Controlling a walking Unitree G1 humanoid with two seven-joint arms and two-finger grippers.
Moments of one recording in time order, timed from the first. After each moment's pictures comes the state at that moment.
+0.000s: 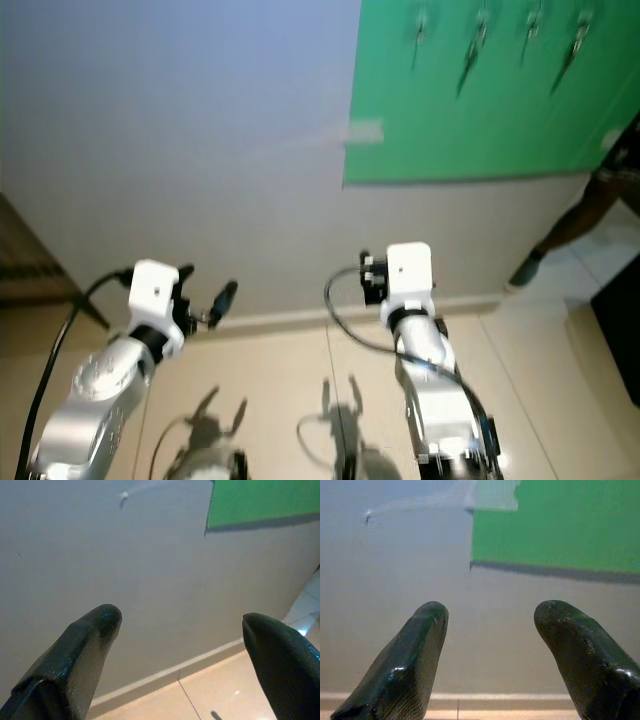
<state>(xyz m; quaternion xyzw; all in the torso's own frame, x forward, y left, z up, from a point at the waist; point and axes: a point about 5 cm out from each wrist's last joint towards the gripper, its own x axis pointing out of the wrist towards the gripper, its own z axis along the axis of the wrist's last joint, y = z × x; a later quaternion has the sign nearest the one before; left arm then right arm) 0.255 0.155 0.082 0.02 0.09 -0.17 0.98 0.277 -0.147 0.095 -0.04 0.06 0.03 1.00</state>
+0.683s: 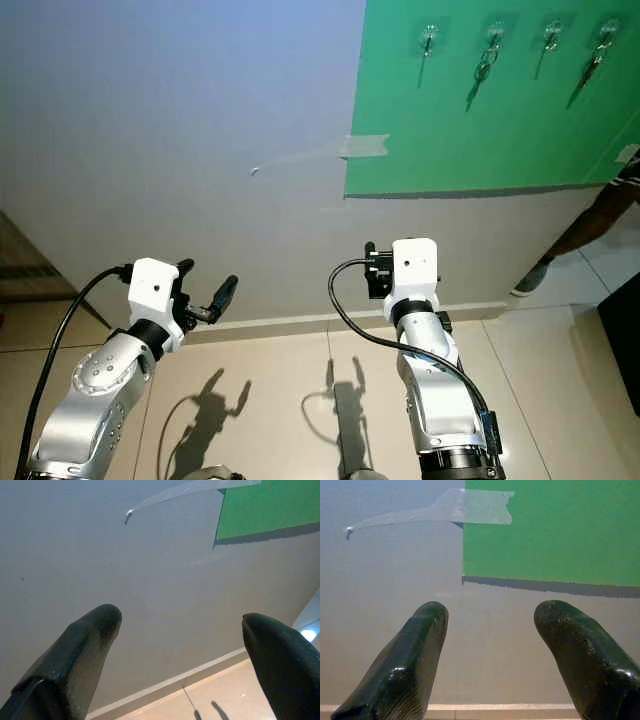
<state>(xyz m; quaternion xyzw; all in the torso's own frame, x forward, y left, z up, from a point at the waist) 0.258 0.155 0.086 0.03 0.08 -0.17 0.98 0.280 -0.149 0.099 -0.04 0.04 0.02 1.00</state>
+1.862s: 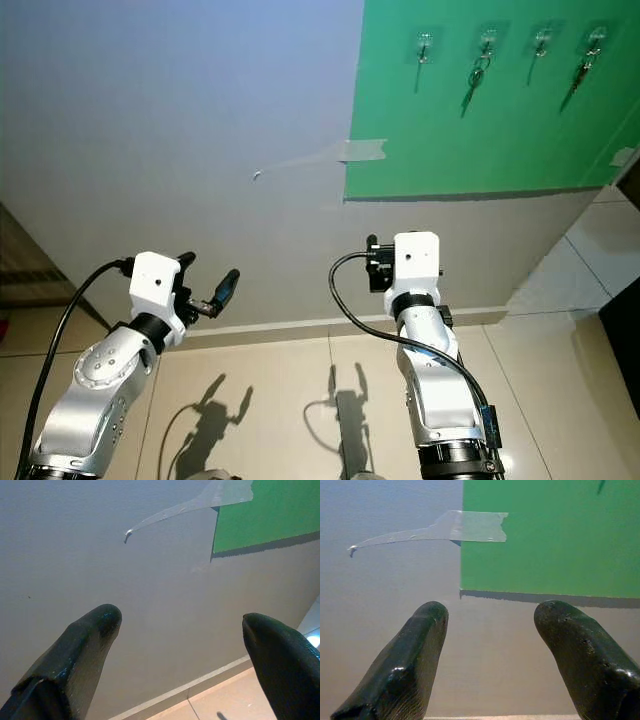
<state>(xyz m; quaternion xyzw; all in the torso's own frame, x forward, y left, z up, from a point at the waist) 0.263 0.153 0.092 0.03 0.06 -0.17 0.98 0.285 -0.149 0.106 -0.04 0.03 0.01 1.00</state>
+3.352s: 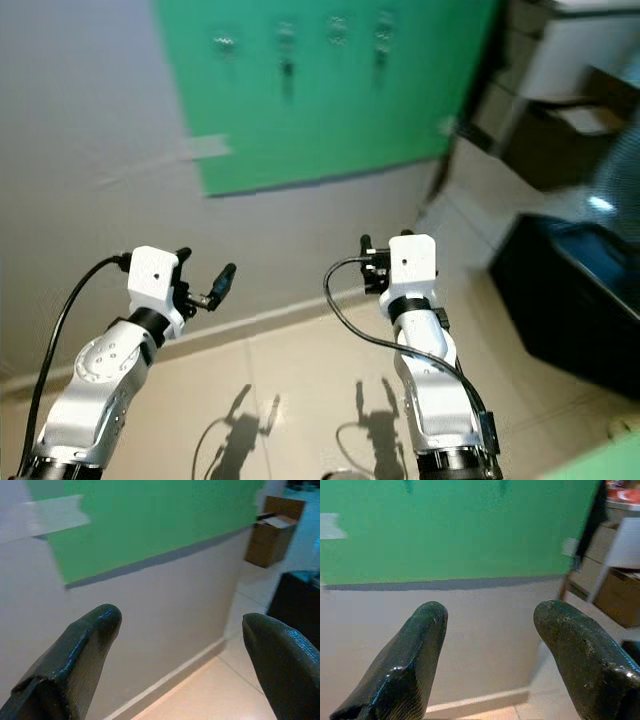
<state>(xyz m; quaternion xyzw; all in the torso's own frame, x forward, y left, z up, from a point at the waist) 0.269 0.155 0.092 0.03 0.06 -0.16 0.98 0.280 -0.144 0.106 -0.04 0.01 0.03 1.00</state>
